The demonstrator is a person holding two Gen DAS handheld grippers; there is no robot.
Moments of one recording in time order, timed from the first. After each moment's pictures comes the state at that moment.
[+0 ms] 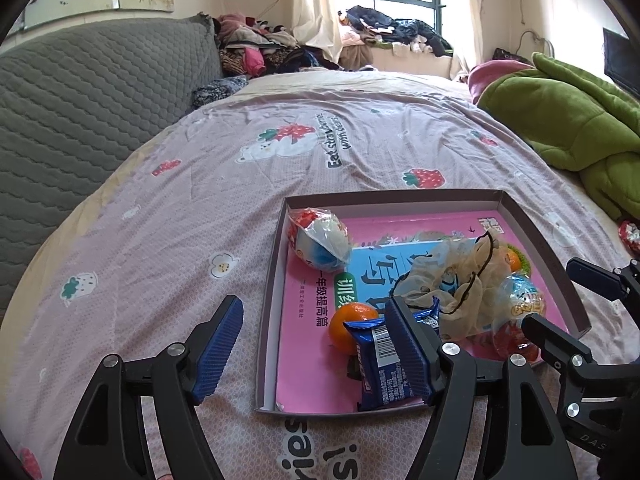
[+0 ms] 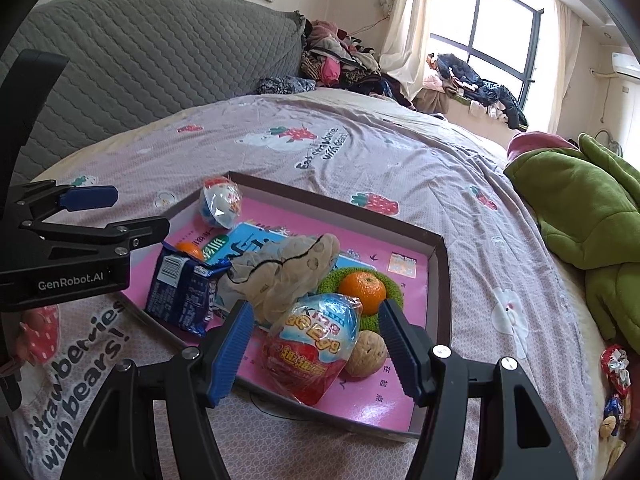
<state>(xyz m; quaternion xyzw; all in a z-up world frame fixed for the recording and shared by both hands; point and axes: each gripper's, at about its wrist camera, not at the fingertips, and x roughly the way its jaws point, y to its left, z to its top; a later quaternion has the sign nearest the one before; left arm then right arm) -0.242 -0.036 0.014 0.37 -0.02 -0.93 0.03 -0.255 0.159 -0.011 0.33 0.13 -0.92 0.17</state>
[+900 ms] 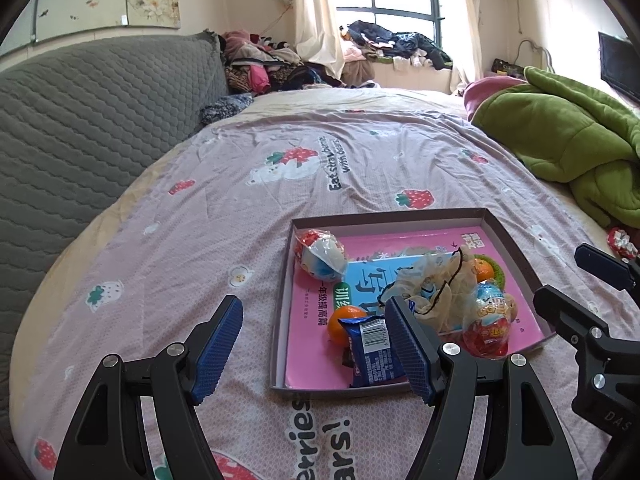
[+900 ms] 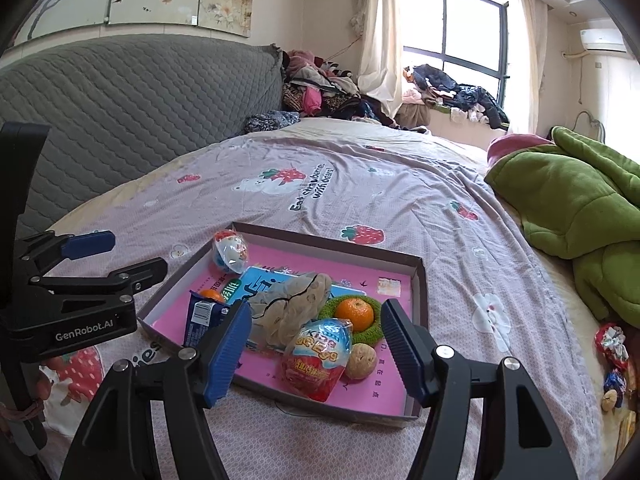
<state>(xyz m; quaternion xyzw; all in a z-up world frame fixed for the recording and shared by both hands) -0.205 -0.028 0.055 0.35 -0.03 -0.94 0.04 -0.226 0.174 0.039 0.30 0.07 -0.94 0.16</state>
